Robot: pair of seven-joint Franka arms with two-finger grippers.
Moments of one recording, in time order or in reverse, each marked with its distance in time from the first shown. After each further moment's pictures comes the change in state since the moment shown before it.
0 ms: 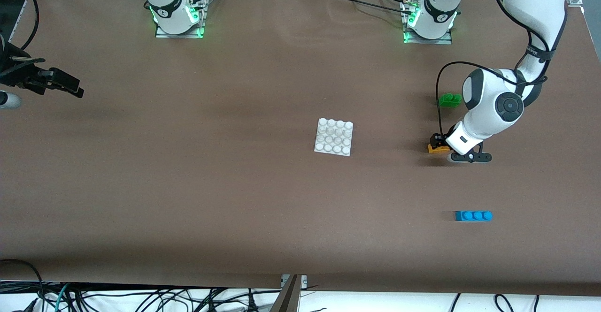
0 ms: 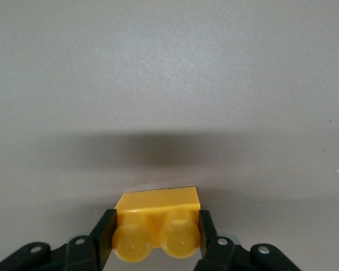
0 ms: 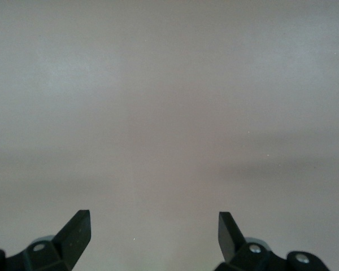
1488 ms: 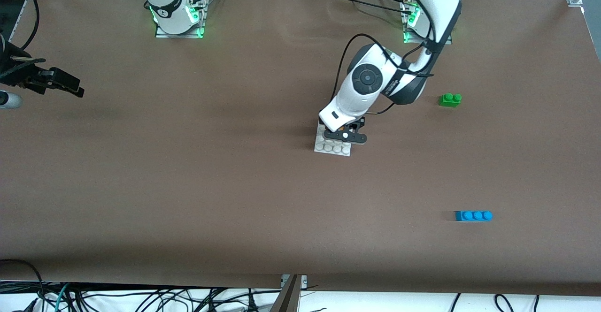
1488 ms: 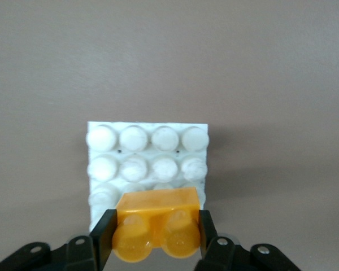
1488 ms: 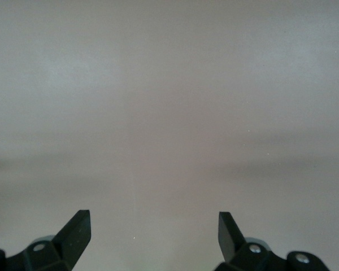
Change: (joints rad) left arm -0.586 0.126 -0.030 0.380 -0.108 -0.218 -0.436; right arm 0.000 0.000 0.000 -0.001 0.000 -0.002 0.000
